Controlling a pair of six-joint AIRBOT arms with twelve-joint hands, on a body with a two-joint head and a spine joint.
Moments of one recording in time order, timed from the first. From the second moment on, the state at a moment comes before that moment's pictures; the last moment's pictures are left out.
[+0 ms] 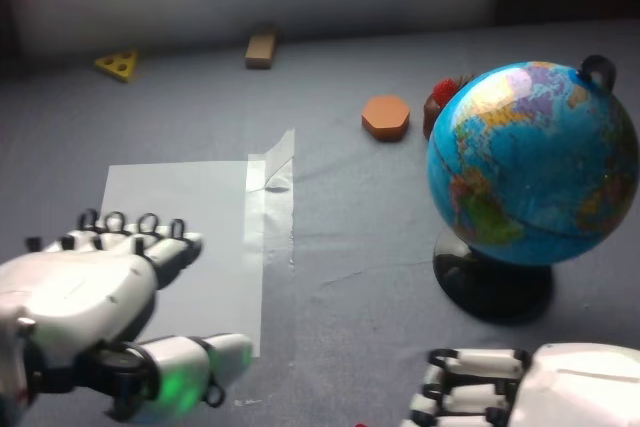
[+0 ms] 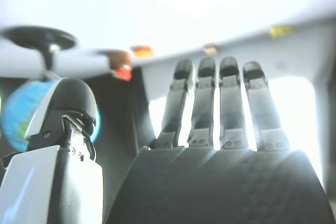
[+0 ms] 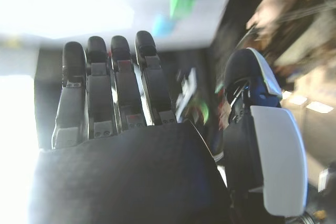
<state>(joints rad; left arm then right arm) 0.84 -0.76 0.42 -1.29 -0.90 1.93 -0.67 -0.76 0.46 0.15 0.18 -1.46</state>
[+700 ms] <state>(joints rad) 1.05 -0.85 0.42 -1.15 -1.16 1.68 -0.93 -0.70 0.76 -0.73 0.67 -0.64</state>
